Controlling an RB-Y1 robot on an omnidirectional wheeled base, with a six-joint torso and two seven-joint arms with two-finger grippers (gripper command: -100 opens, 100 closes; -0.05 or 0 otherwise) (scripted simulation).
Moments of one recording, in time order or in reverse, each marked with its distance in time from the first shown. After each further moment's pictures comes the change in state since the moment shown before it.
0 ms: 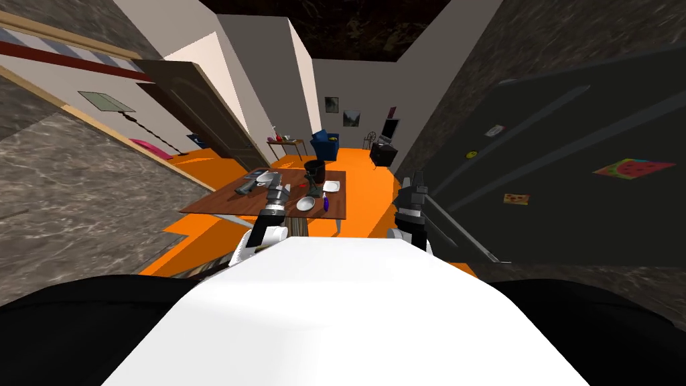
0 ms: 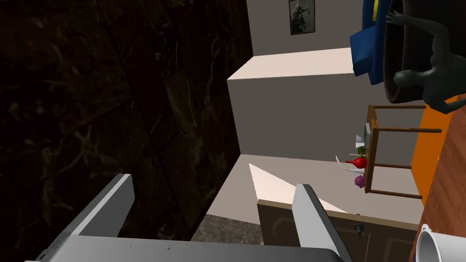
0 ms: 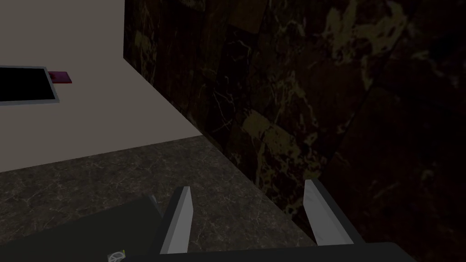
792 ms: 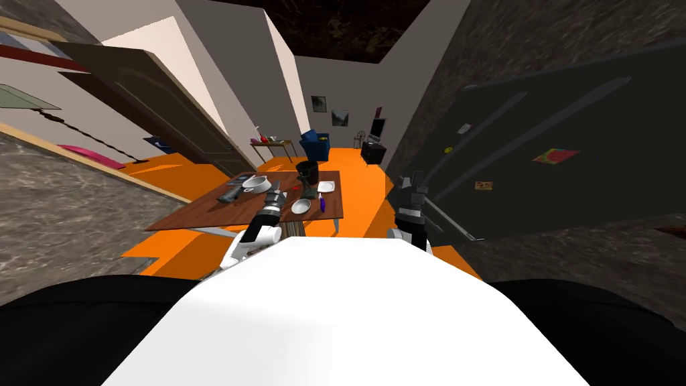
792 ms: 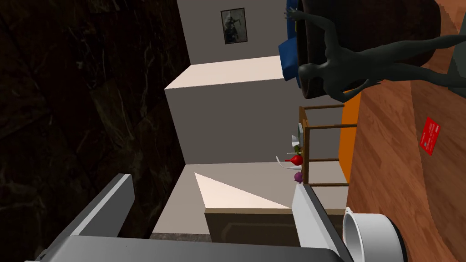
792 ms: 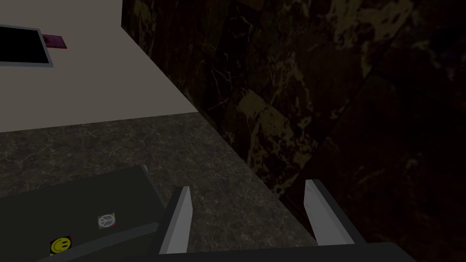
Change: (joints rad) left arm -0.005 0.049 0.083 0.075 0.055 0.206 0.026; right arm 0.000 0.000 0.000 0.000 0.000 0.000 0.000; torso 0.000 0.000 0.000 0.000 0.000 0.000
